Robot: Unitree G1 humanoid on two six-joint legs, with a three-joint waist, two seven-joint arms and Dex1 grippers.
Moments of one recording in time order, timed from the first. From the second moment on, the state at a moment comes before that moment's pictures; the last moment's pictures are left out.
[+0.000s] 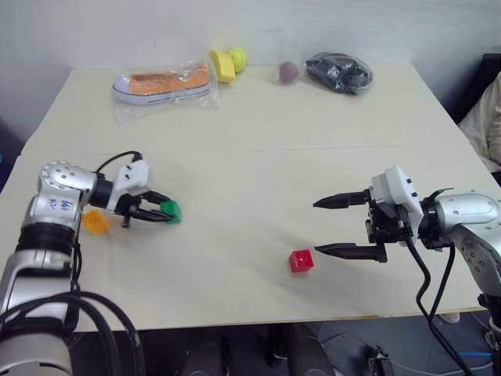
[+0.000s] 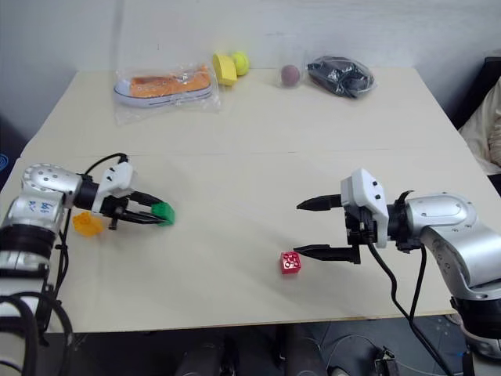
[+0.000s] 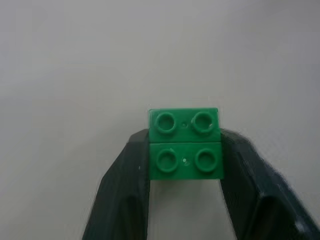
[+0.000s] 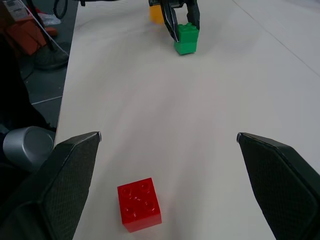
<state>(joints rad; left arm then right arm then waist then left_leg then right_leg) -0.69 0.83 -0.09 0.44 -0.13 0.09 -1.50 -0.37 -0.89 -0.08 -0.36 0.63 0.57 1.25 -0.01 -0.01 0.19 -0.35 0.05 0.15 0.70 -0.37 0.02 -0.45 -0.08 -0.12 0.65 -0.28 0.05</state>
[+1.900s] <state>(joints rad) 0.10 0.71 0.67 -0.55 -0.28 1.08 -0.73 -0.45 -0.88 0.01 -0.27 0.63 0.53 1.33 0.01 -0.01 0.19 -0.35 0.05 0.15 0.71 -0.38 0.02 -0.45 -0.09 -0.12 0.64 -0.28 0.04</state>
